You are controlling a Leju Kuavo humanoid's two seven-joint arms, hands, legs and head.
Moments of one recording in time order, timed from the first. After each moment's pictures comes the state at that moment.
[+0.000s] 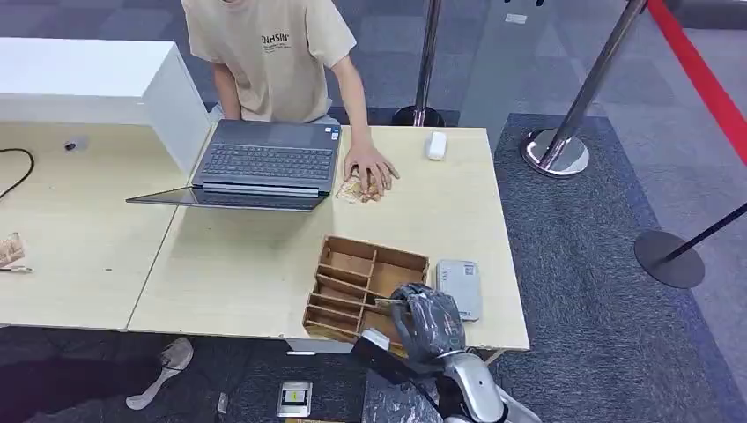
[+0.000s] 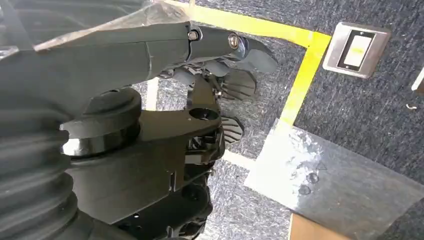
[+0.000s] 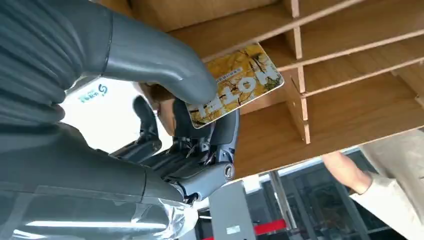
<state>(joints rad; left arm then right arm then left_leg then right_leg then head) -0.13 0.01 -0.80 -0.21 0.99 0.25 -0.21 -0.24 -0.24 0.74 -1.22 1.07 -0.50 0.24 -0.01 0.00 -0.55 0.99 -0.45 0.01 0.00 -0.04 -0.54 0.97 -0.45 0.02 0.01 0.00</state>
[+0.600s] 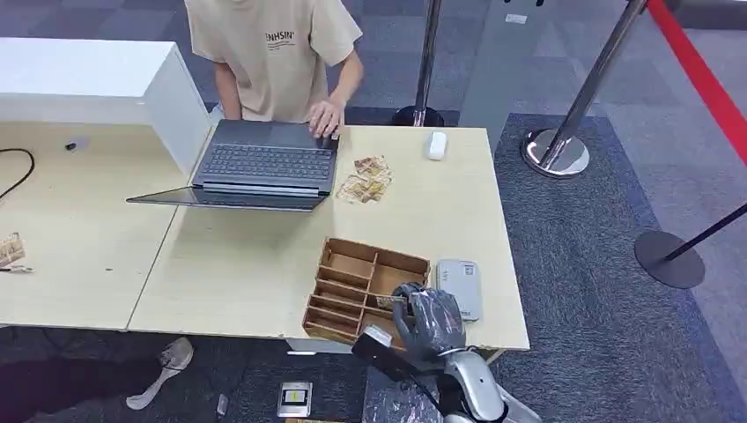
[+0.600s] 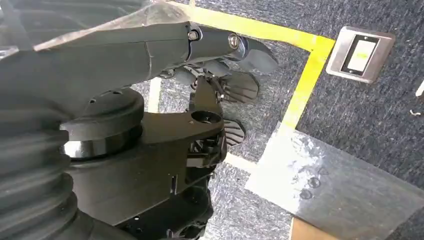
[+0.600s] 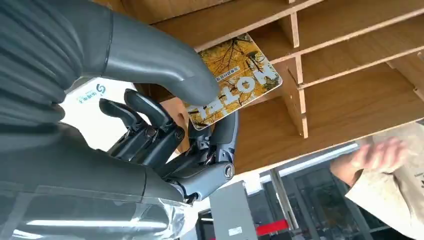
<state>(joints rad) -0.13 0.01 -0.80 -0.21 1.00 0.27 -0.21 -0.24 -0.24 0.74 -1.21 1.05 -0.53 0.22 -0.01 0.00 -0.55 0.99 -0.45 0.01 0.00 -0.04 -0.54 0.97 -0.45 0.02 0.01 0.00</state>
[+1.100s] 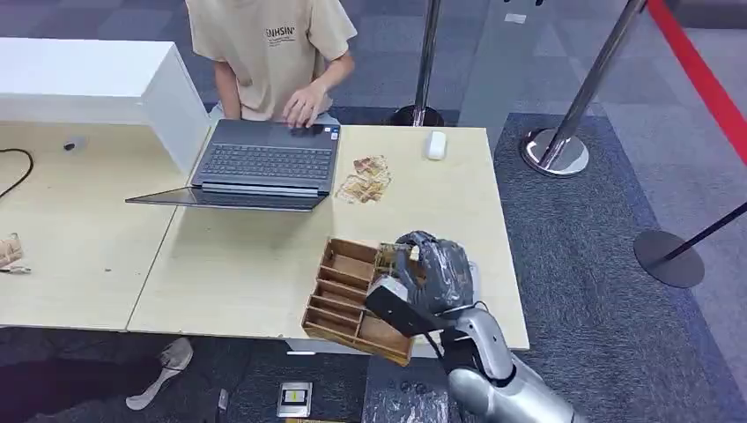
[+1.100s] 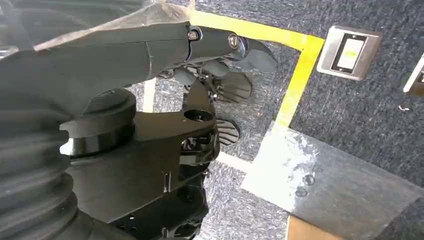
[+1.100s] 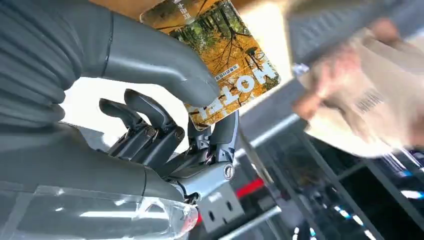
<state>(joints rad) -0.15 0.01 -0.80 -0.21 0.98 0.27 -0.21 -0.38 -0.24 0.65 -1.33 0.91 -0.54 0.12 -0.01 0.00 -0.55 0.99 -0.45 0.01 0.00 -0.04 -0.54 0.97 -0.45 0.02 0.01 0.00</state>
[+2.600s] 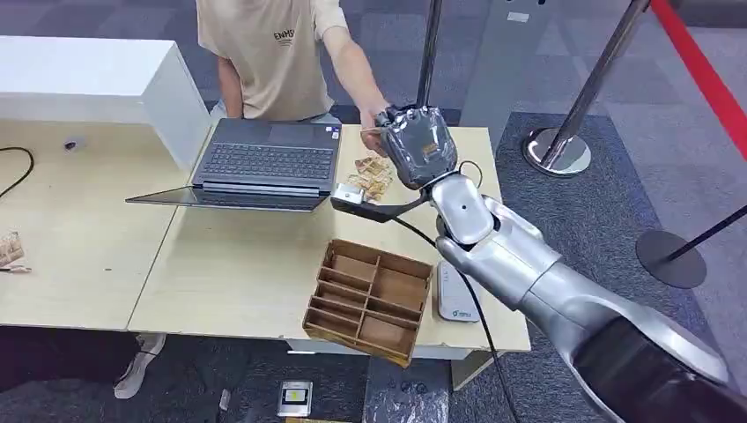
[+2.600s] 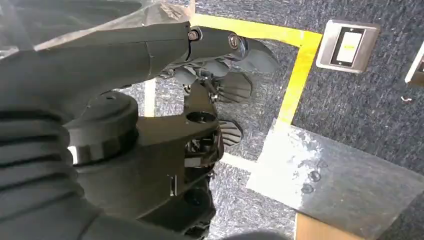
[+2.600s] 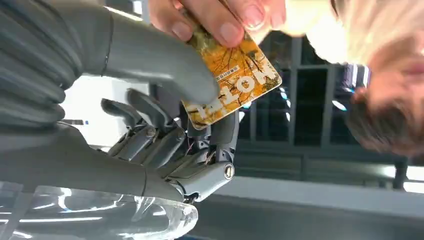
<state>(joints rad) -0.13 0.03 -0.82 -0.21 0.95 0.21 -0.22 -0.98 -0.14 0.85 -0.80 1.34 -0.47 0.14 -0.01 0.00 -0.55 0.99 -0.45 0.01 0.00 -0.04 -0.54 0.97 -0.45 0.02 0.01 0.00</state>
